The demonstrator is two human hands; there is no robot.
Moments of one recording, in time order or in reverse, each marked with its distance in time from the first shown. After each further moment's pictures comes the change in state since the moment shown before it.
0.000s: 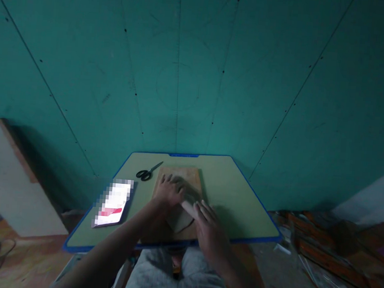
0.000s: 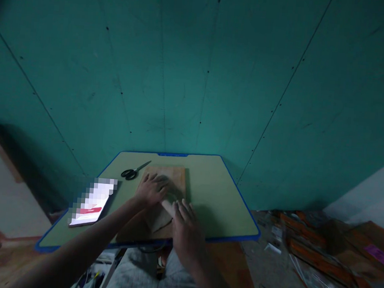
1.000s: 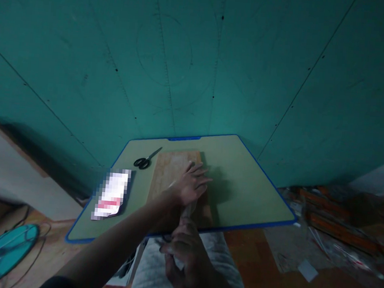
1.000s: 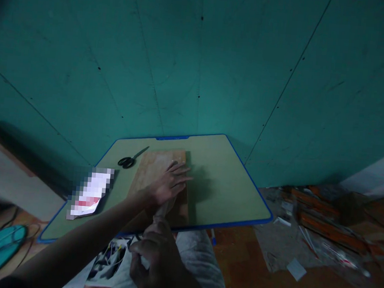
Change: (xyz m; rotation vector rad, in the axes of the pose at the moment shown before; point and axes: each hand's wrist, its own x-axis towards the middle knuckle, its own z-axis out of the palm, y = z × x) left_hand 0.015 0.047 -0.004 -0.215 -0.212 0.310; right_hand -0.023 -0.076 0.008 0.602 0.167 -0.180
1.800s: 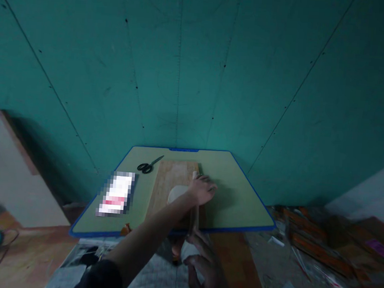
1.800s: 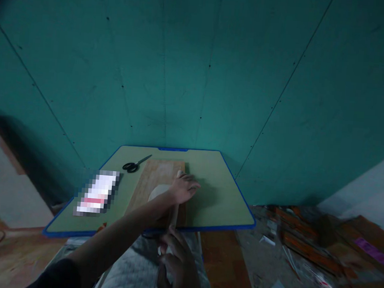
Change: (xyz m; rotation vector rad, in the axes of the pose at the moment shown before) left_hand 0.039 0.025 0.025 0.010 0.121 -0.093; right_hand -0.060 0.009 -0.031 -0.279 -0.018 0.023
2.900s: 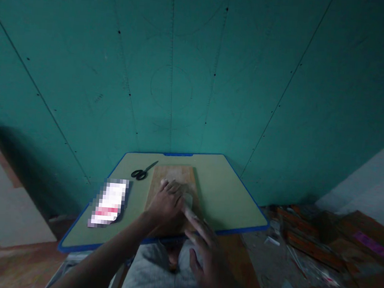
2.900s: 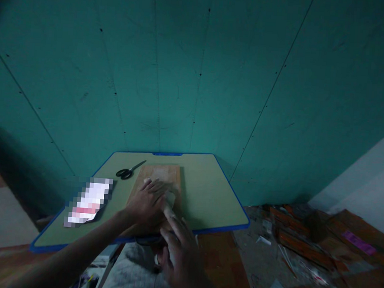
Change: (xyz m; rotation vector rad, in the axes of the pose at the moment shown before) left_hand -0.089 -0.047 -0.026 0.208 0.211 0.029; right_hand 0.036 0.007 -0.024 -0.171 -0.113 0.006
